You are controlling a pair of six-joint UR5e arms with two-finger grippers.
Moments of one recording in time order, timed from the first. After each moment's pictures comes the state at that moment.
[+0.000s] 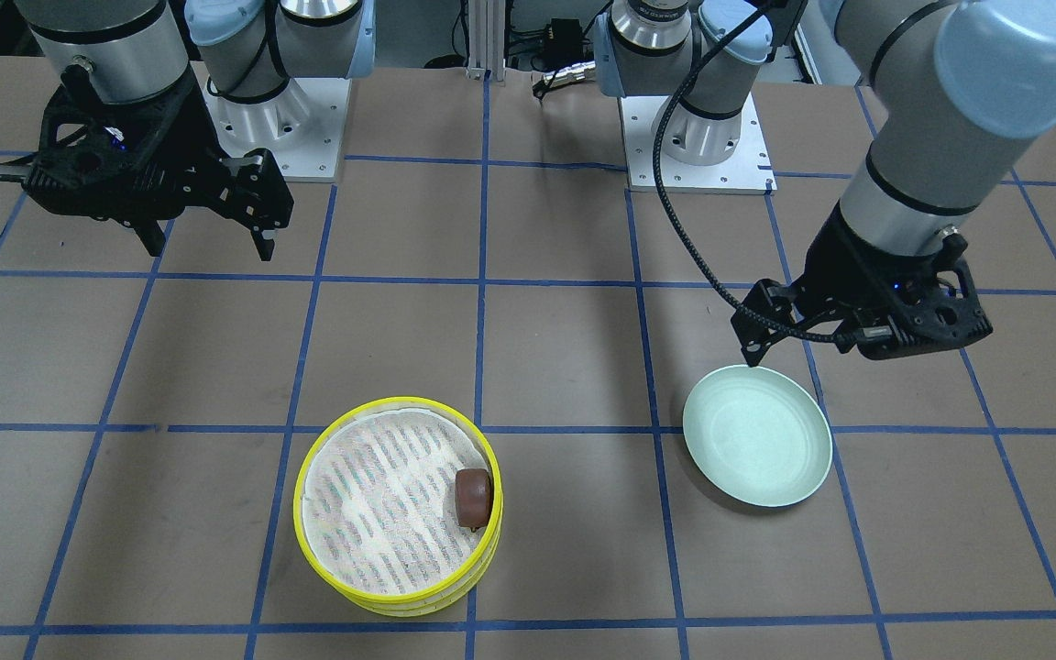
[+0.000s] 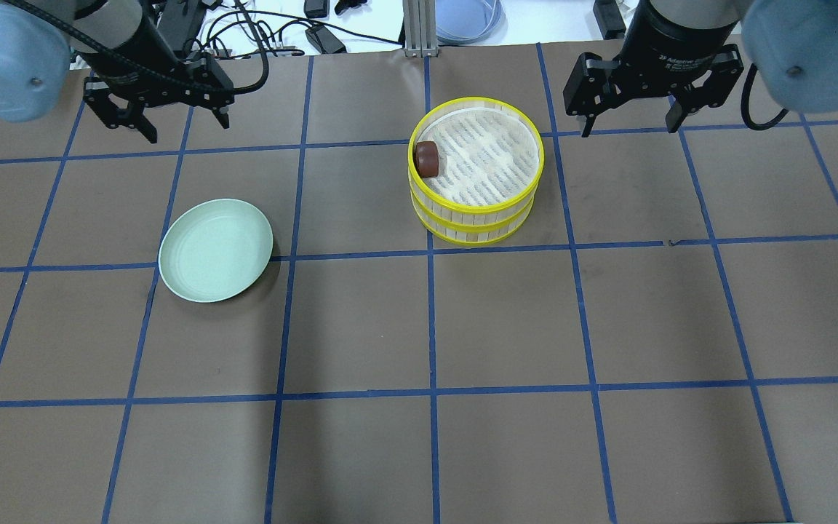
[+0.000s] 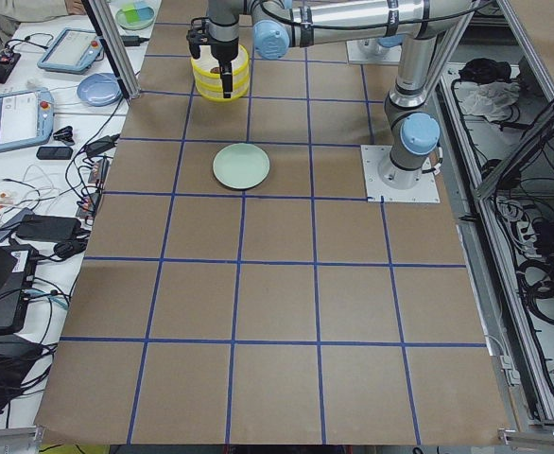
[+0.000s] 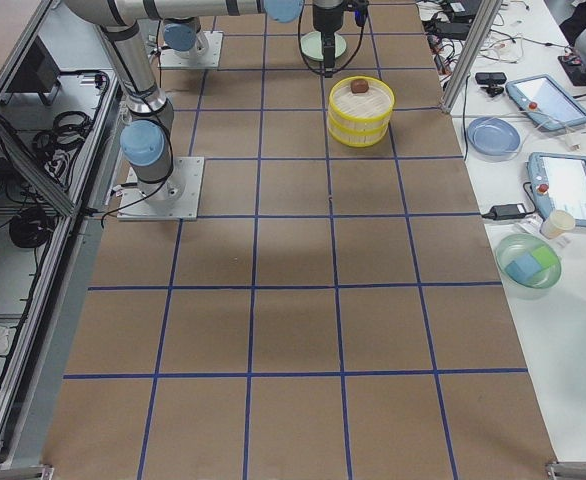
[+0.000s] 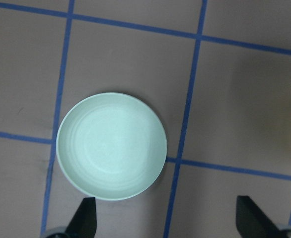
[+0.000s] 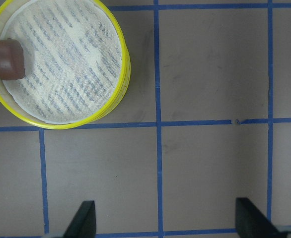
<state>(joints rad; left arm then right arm) -1.48 -1.71 -1.50 -1.44 1.60 -0.07 1.61 -1.54 1.50 -1.63 -1.60 0.06</state>
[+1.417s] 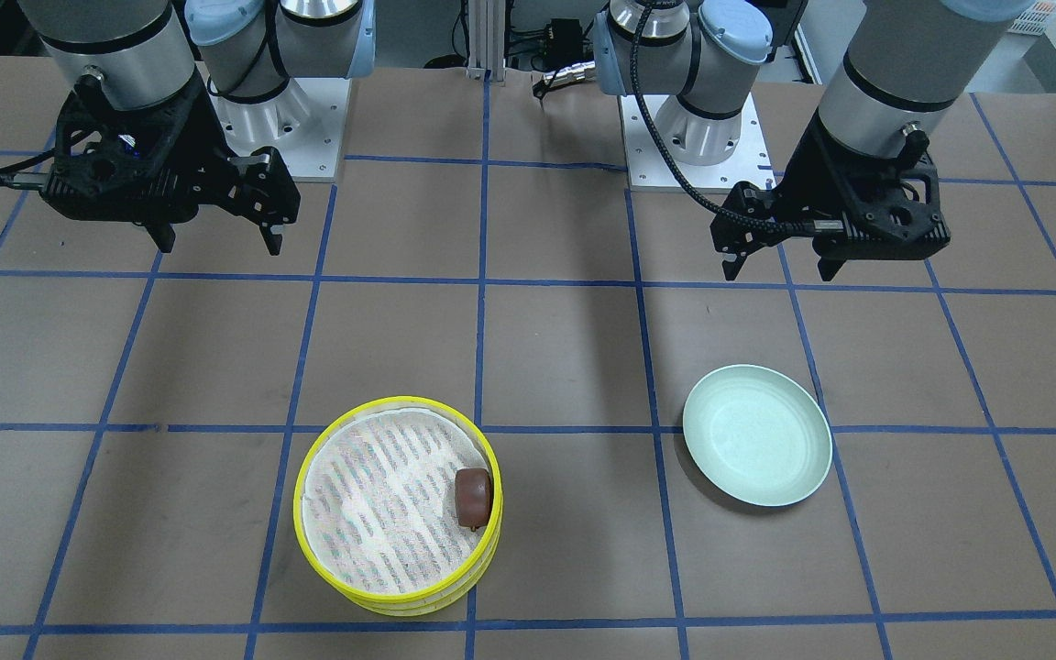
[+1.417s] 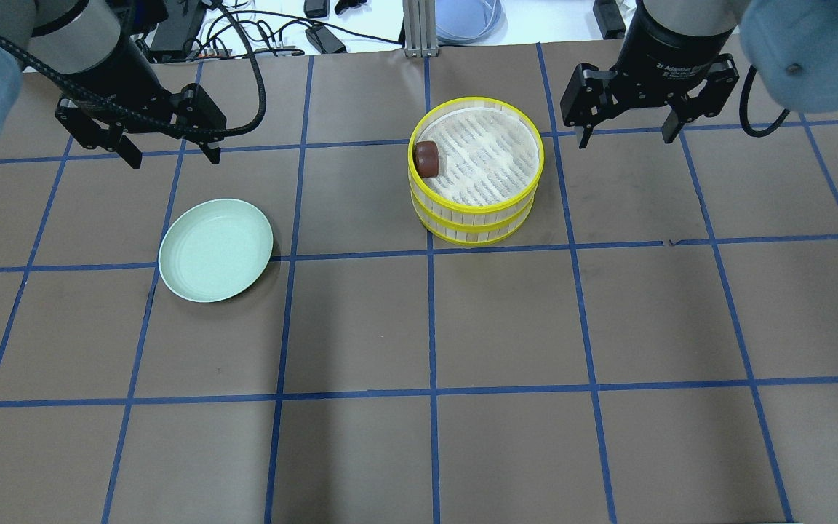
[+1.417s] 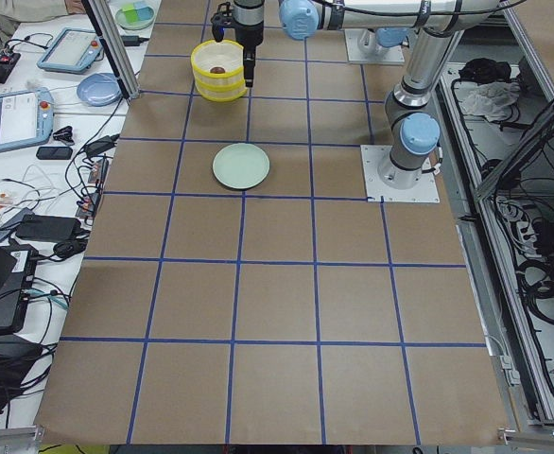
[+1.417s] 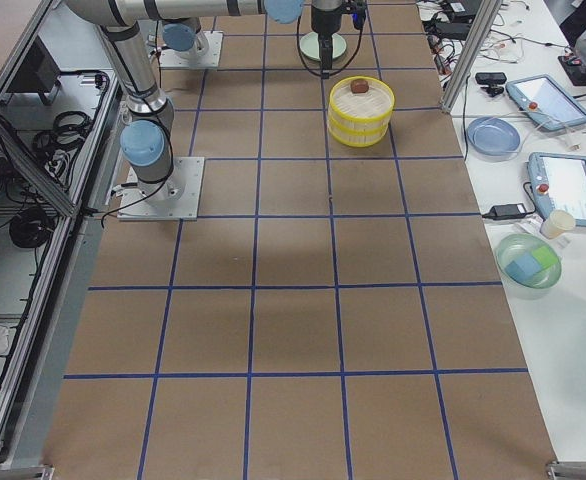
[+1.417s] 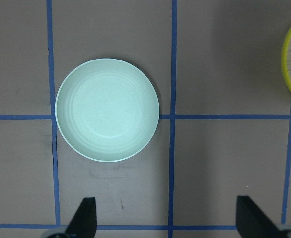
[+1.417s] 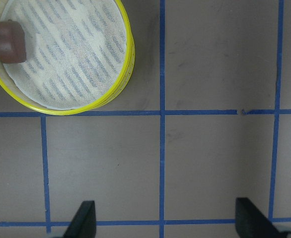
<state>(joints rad) -1.51 -1.60 -1.55 -1.52 1.58 0.05 1.61 -1.53 1.51 -1.59 -1.59 0.04</state>
